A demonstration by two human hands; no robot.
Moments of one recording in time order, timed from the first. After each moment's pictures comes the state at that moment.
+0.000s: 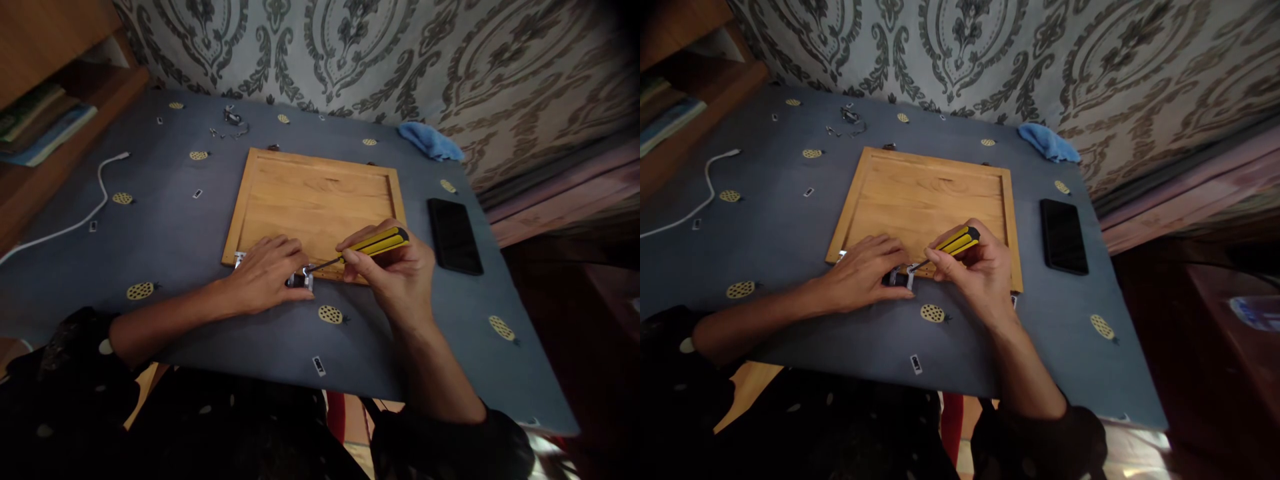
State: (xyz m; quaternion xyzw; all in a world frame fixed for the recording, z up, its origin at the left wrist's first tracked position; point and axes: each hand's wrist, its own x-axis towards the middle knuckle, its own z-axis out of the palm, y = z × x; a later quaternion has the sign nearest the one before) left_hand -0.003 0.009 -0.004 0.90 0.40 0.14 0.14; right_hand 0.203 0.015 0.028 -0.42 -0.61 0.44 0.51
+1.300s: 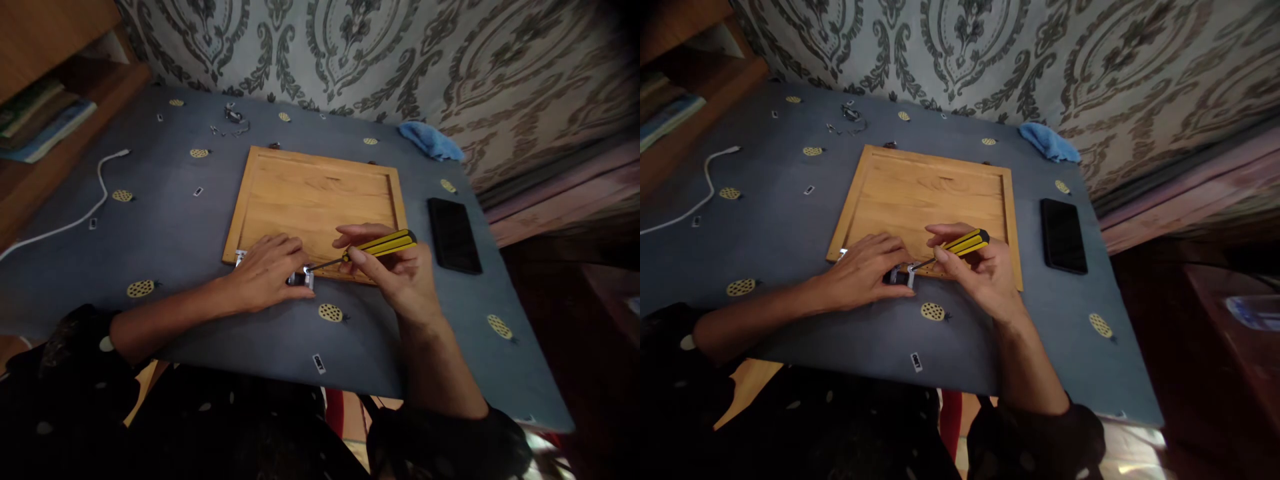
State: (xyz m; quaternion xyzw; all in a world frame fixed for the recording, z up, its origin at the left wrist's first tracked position) left_hand -0.004 0.009 -0.002 0.90 0.39 0.14 0.14; right_hand 0.218 0.017 0.024 -0.41 -0.64 0.47 0.44
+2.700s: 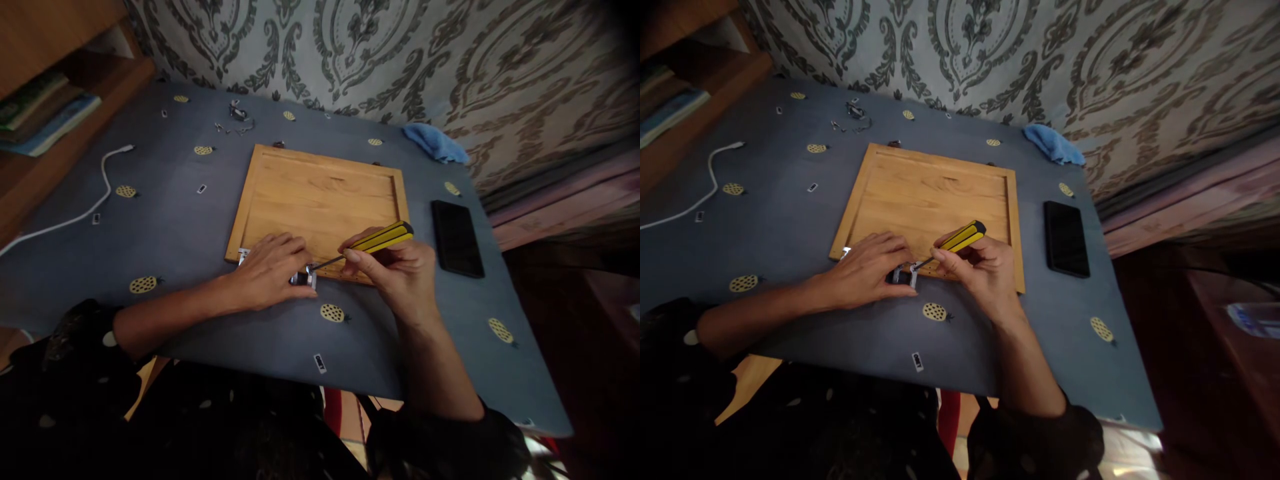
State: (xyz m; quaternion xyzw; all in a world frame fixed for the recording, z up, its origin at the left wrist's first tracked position) left_hand -0.005 0.008 -0.006 0.90 0.39 0.15 0.12; right_hand 0.212 0.021 0.021 -0.43 -0.65 0.42 0.46
